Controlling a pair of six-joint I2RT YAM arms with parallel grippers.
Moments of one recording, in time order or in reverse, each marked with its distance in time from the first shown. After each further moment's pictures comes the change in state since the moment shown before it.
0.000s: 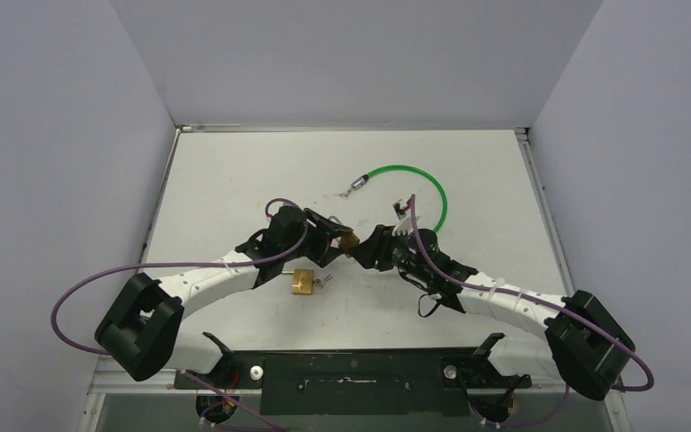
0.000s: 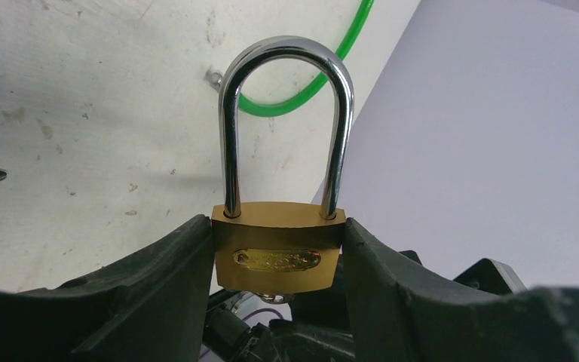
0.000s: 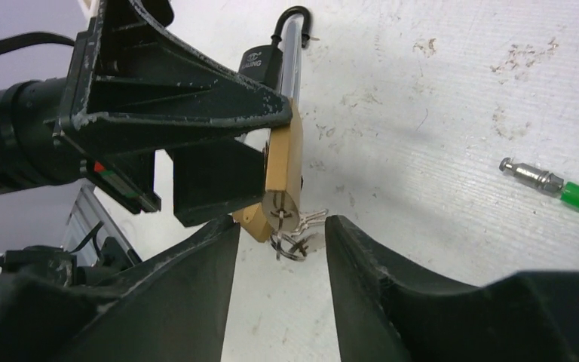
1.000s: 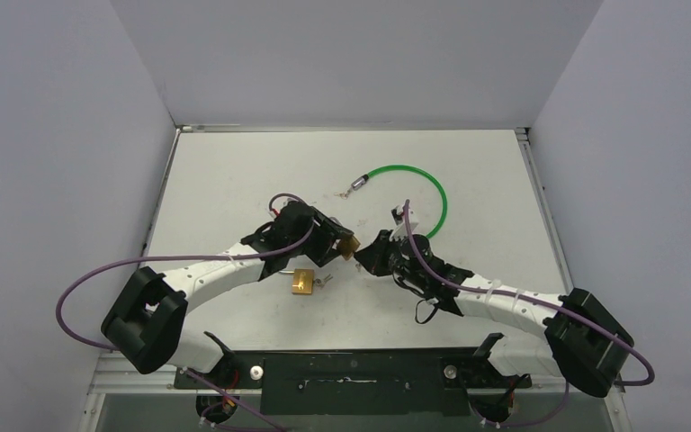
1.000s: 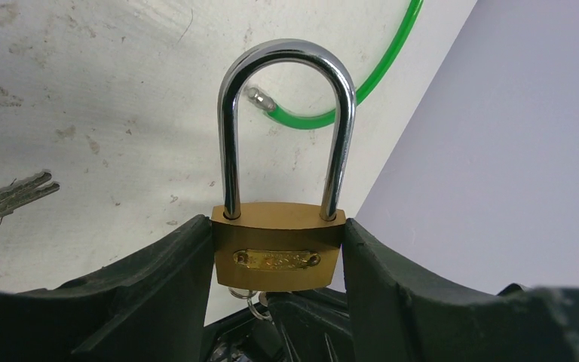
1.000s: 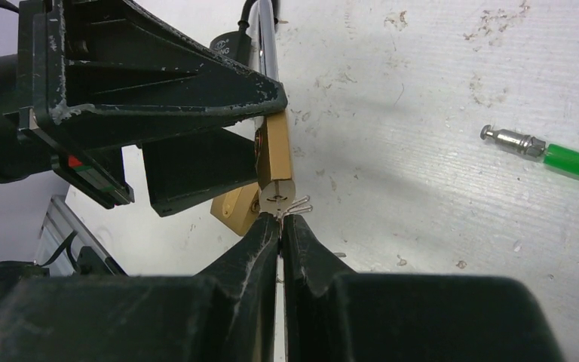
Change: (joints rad) left arm -0.024 0.037 0.092 -0.154 -0.035 0.124; right arm 0.056 -0.029 -0.034 -0.046 0.117 0.038
